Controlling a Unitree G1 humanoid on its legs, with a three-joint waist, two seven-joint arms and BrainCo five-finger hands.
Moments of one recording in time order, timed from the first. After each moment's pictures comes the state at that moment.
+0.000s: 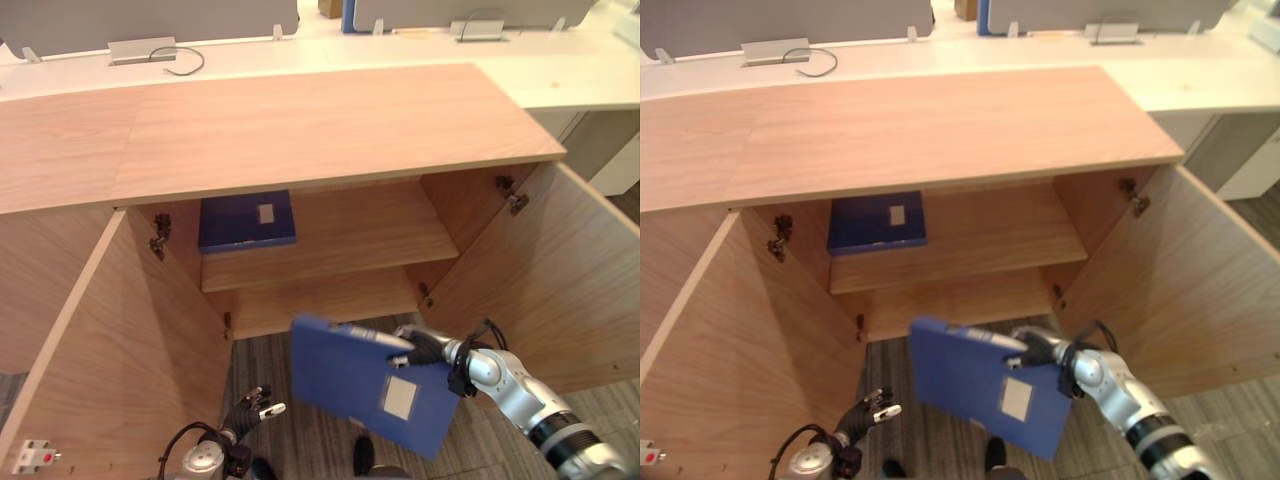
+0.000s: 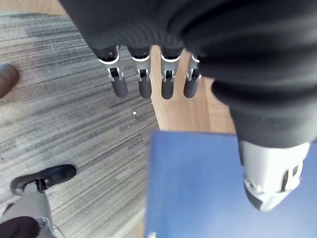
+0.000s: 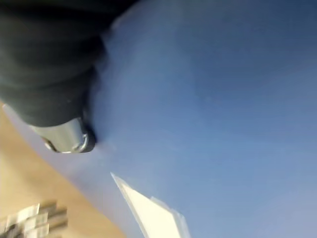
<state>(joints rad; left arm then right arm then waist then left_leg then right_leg) 0.12 0.21 -0.20 0.72 -0.15 -0.14 -0.22 -0.18 -0.56 0.27 0.47 -0.33 -0.15 0.33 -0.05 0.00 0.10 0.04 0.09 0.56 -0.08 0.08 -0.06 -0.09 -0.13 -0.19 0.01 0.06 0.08</state>
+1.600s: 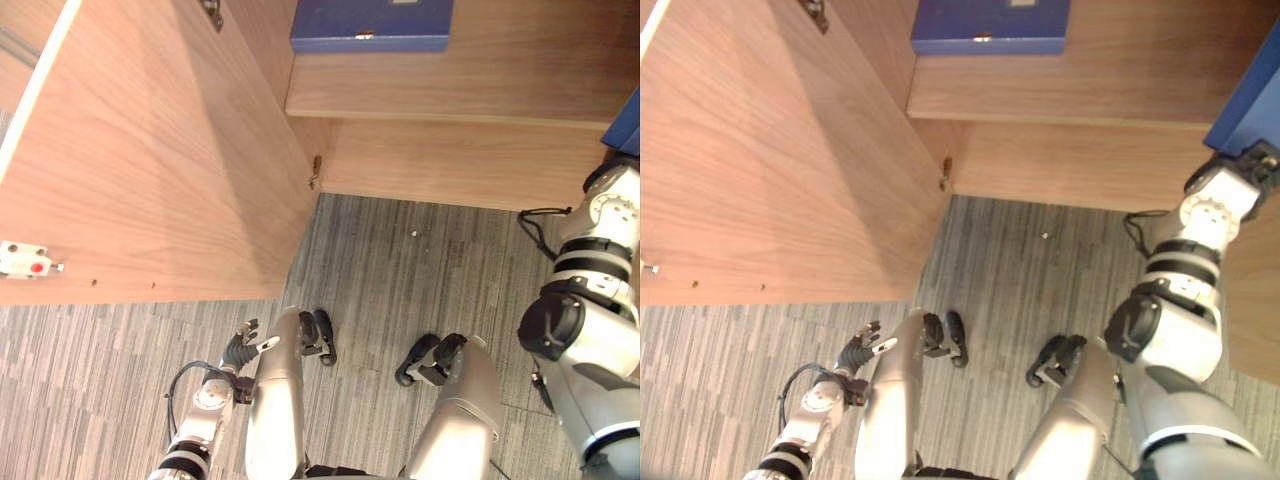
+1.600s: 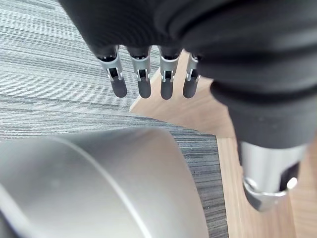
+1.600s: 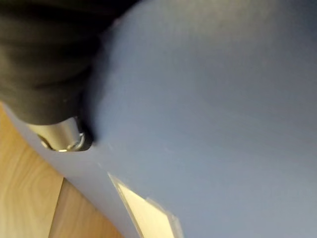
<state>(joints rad) -0.09 0.20 -0.13 0.67 -0.16 -0.13 0.00 -1.14 -0.54 -0.63 0.85 1.52 -0.30 -0.31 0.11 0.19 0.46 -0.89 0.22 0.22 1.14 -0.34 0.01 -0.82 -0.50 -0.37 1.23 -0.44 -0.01</state>
